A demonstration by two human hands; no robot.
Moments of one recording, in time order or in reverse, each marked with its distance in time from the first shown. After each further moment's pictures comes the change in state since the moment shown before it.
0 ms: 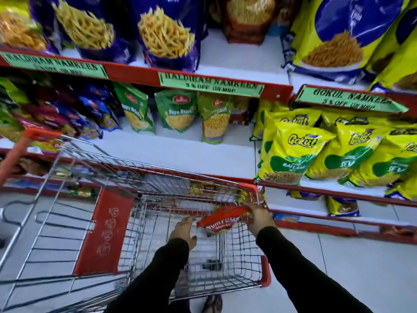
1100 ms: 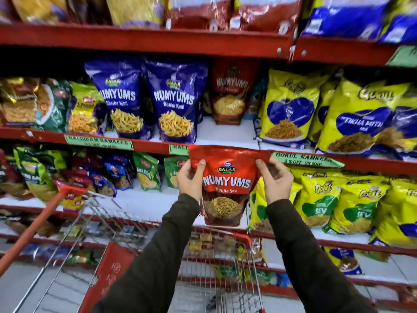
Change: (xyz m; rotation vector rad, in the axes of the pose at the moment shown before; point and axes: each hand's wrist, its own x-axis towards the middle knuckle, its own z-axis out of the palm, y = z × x) left_hand -0.105 0.210 -0.204 -1.206 0.609 0.736; right_hand -0.071 -0.124 -0.225 1.269 0.760 -0.530
